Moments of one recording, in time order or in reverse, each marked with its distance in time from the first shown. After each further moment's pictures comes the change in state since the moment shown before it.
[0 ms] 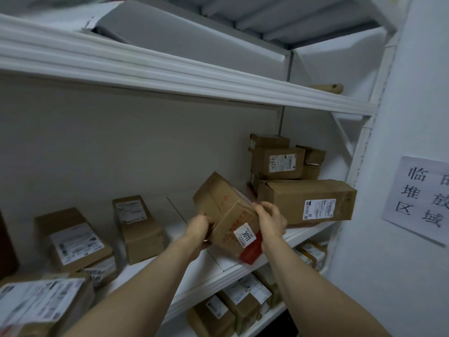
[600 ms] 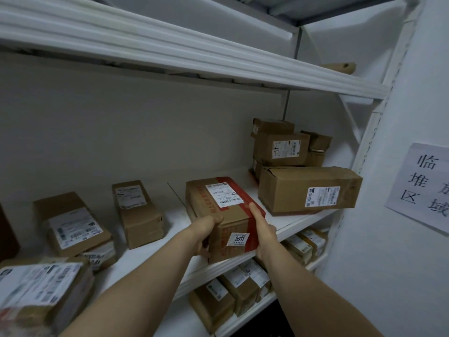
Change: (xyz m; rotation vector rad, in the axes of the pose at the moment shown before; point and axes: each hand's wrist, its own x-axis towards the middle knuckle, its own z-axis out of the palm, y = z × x) left_hand 0.001 -0.016 0.003 0.077 -0.074 -0.269; right_hand 0.004 0.050 0.007 0.120 -0.119 0.395
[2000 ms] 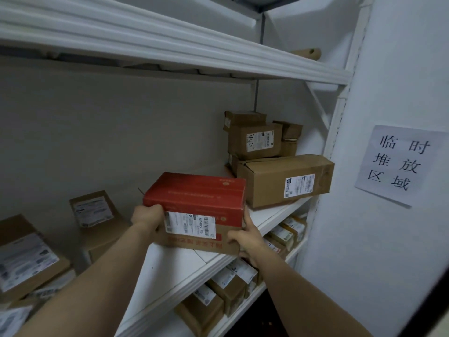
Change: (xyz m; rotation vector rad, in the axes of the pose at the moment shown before) left_hand 0.075 0.027 -0.052 0.054 0.546 0.203; right_hand -0.003 -0.001 -0.026 -0.386 -0.225 -0.205
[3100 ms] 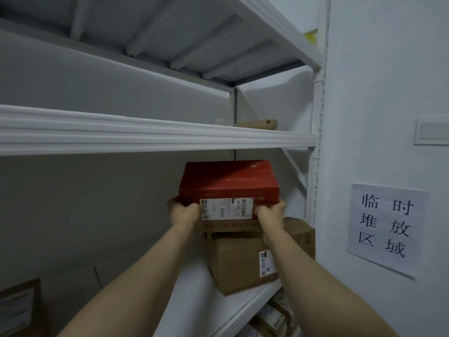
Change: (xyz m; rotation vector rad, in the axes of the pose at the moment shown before) left_hand -0.041 0.180 0.175 -0.342 -0.117 0.361; right_hand 0.107 -0.162 -0.158 0.234 0.515 -0.331
